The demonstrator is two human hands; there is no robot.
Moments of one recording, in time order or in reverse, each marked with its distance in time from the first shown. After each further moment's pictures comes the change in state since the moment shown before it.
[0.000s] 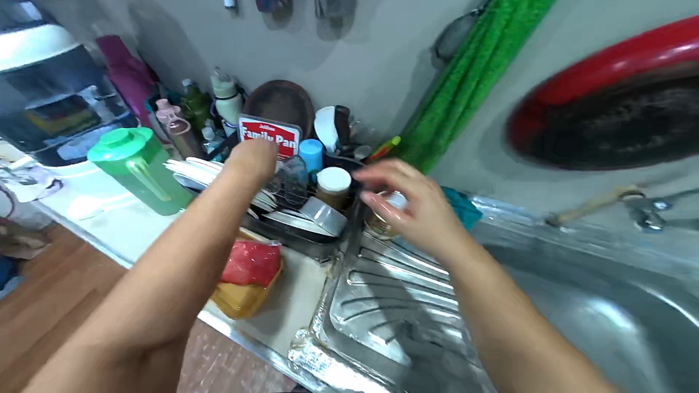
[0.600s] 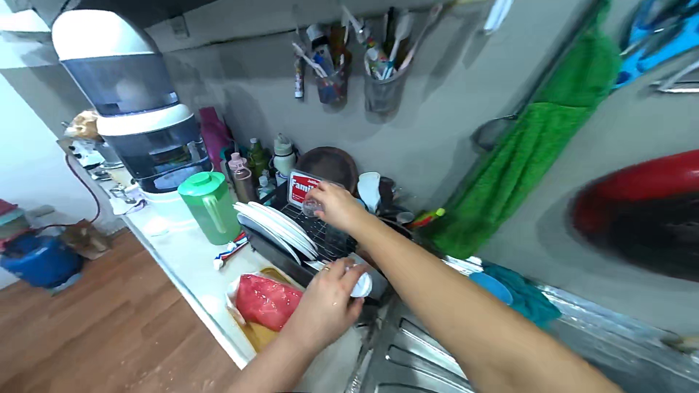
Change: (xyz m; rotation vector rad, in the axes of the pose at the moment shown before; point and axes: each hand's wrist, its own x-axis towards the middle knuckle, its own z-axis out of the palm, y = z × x) left_hand -0.119 0.056 0.098 -0.475 0.329 0.275; right_hand 0.190 -0.016 0.132 -0.198 -0.271 -0.202
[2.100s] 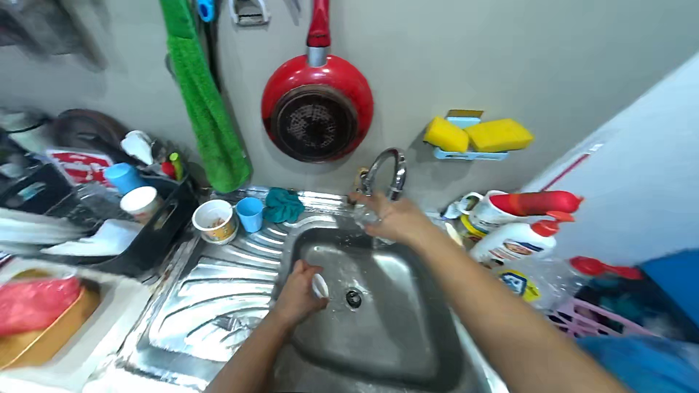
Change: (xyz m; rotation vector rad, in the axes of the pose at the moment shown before) left_hand 0.041 0.322 0.318 -0.375 -0.538 -0.101; right_hand -0.583 0.219 -0.234 -0.211 -0.301 0.885
